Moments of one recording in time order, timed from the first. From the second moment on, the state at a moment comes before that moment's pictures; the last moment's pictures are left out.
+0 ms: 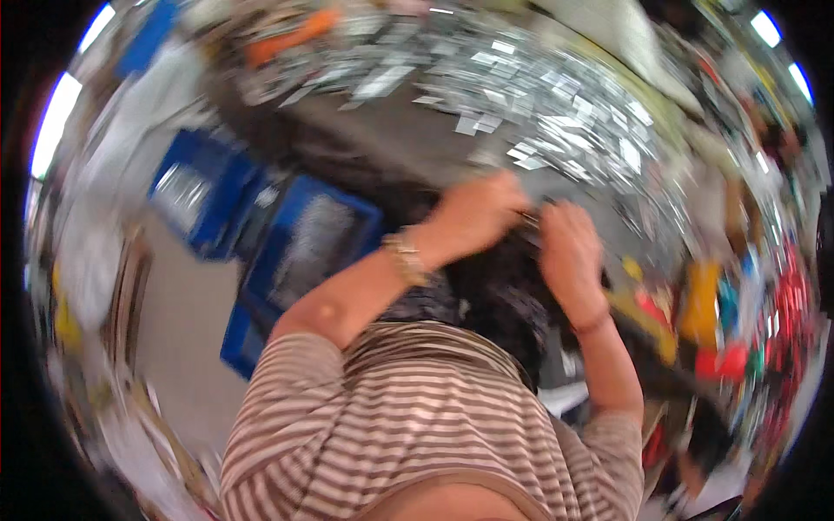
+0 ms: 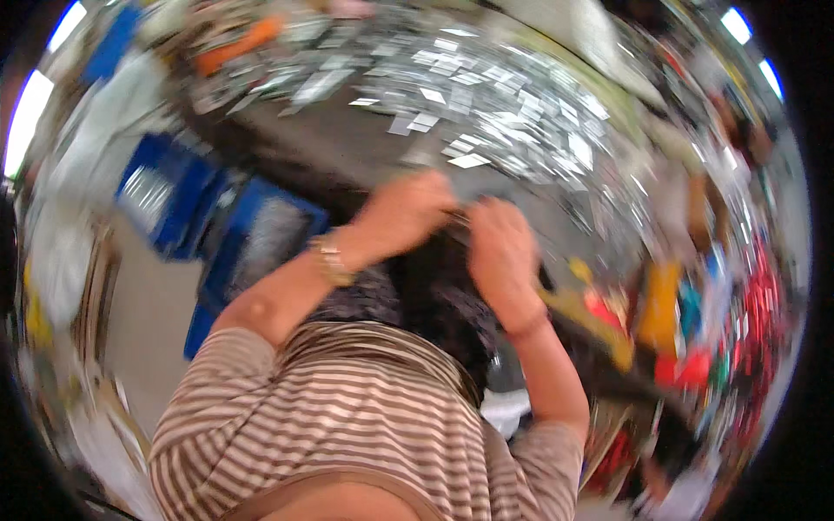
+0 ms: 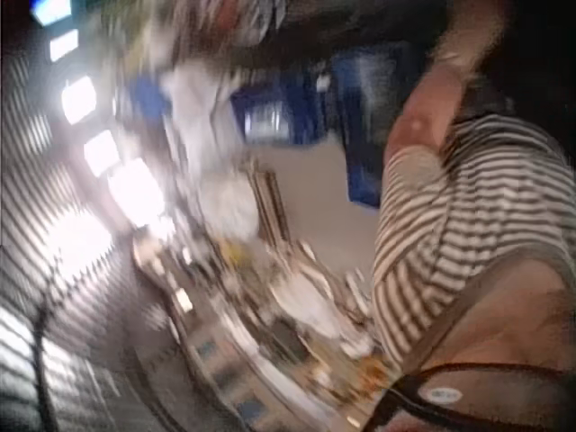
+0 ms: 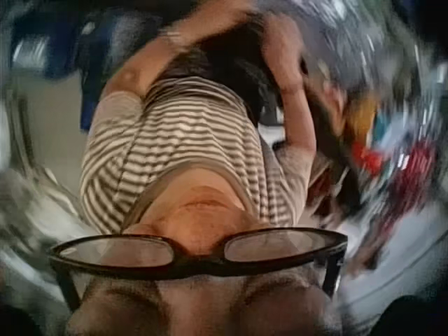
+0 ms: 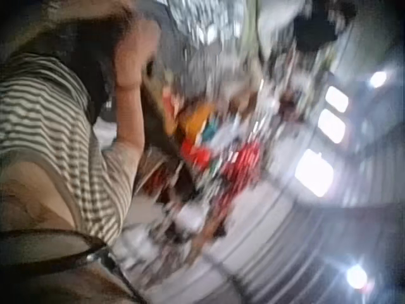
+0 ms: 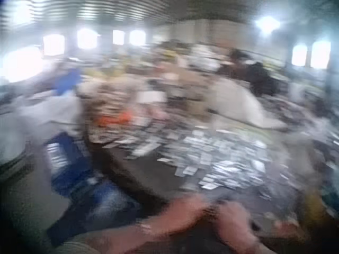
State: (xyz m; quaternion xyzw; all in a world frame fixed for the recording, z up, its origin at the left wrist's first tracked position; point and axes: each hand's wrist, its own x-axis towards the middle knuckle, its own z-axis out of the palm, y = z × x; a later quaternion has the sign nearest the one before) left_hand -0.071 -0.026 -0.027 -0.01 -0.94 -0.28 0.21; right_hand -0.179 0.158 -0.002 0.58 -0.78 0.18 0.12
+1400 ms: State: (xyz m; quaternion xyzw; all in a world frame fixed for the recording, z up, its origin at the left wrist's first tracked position) left_hand -0.067 -0.018 -0.018 0.02 -0.91 -0.37 0.19; right_hand -0.192 0.198 0.015 0.44 -0.82 0.36 0.05
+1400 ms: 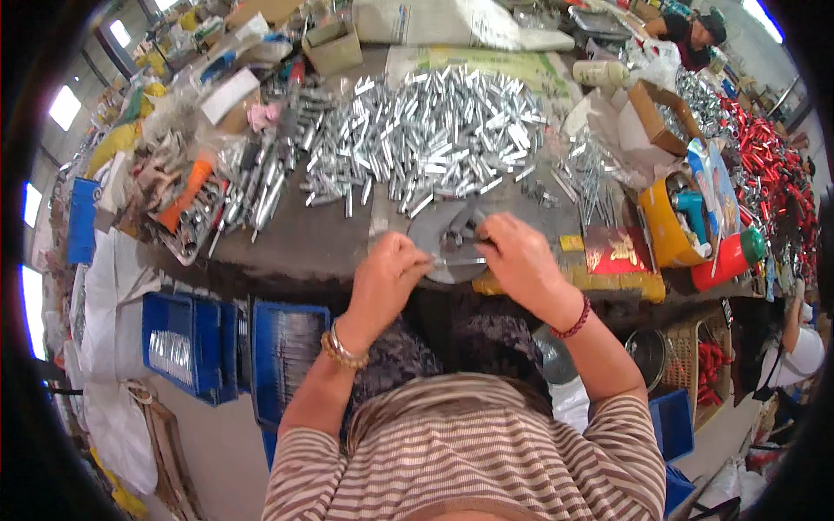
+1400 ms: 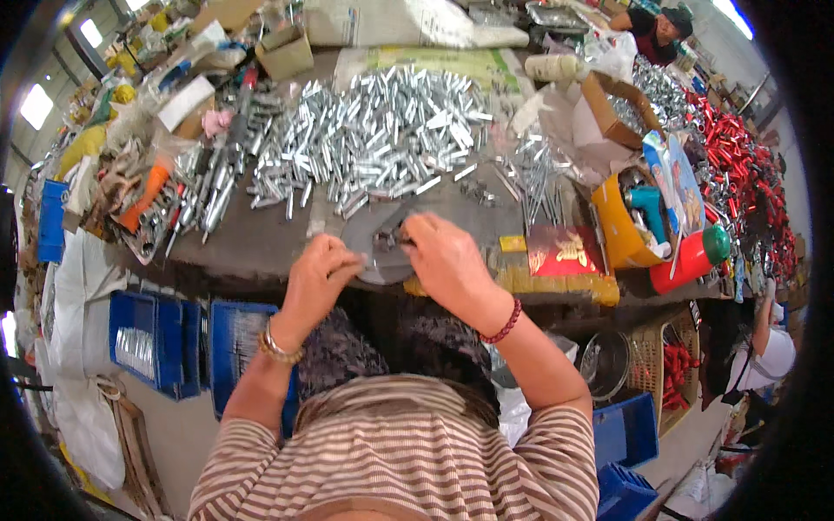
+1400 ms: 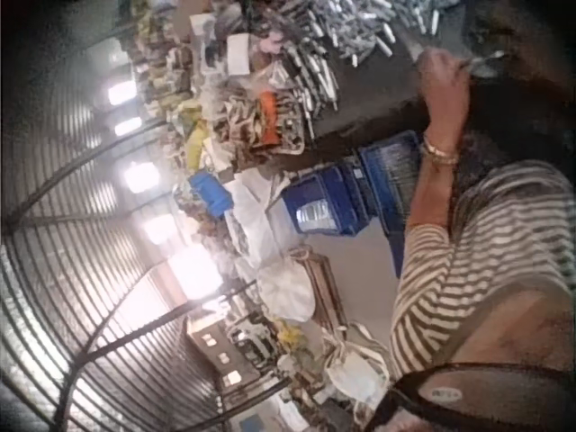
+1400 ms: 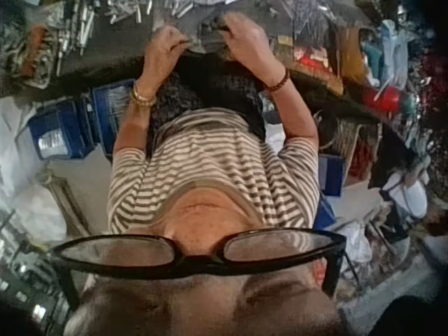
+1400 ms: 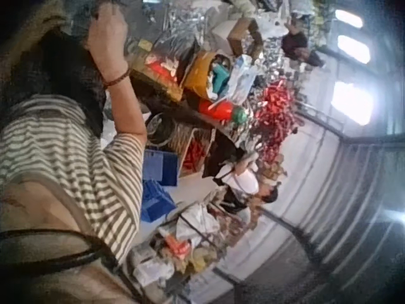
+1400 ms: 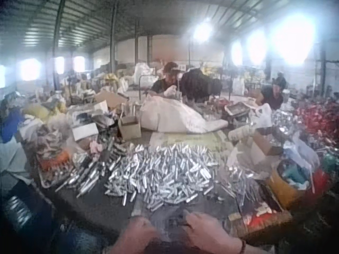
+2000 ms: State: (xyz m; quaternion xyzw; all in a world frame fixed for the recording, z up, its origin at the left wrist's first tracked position) left_hand -0.080 -0.014 -0.005 -0.02 -0.93 -0.29 0.25; right_hand -0.178 0.188 0.017 0.43 -0.79 0.43 0.07
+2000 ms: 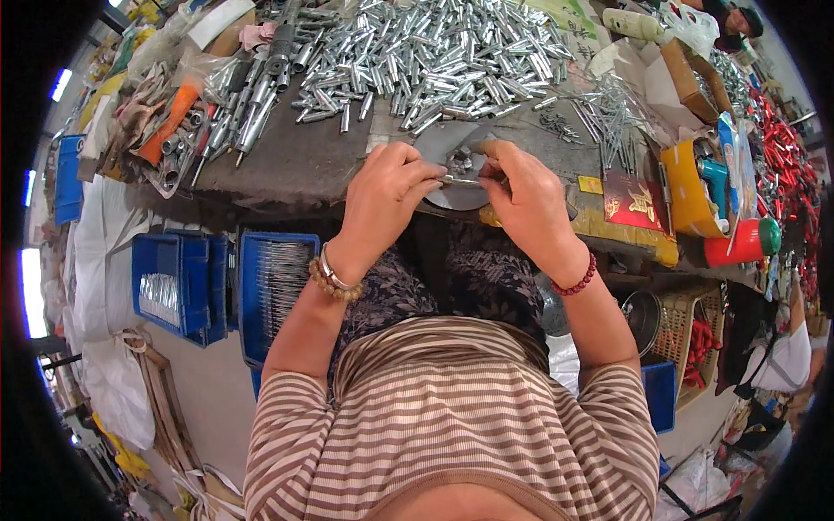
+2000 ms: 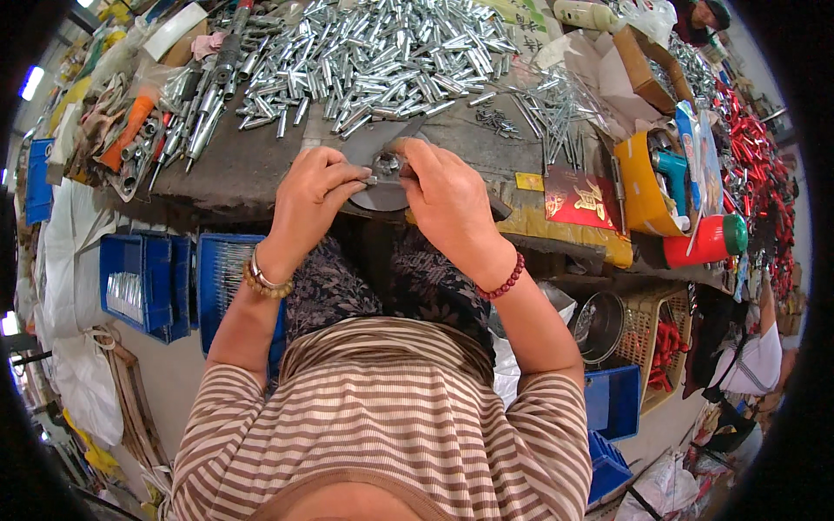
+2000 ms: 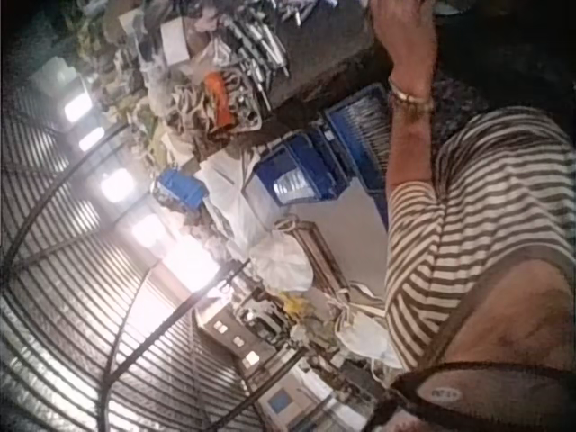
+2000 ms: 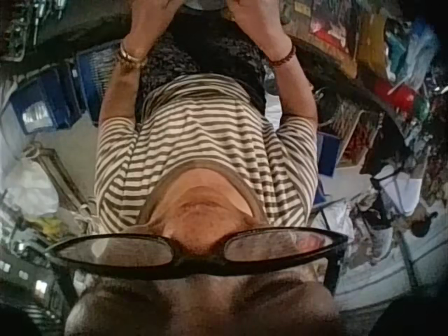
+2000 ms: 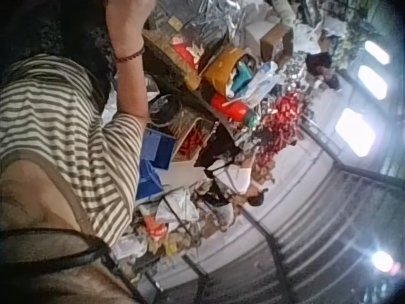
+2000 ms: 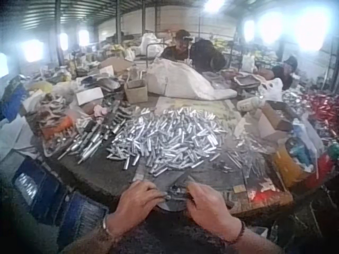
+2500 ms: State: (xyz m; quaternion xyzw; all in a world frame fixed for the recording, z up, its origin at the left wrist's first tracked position) left_hand -0.075 -0.010 -0.014 -0.01 -0.92 -0.28 0.26; right_hand -0.181 0.162 0.009 0.39 -0.76 0.51 -0.05
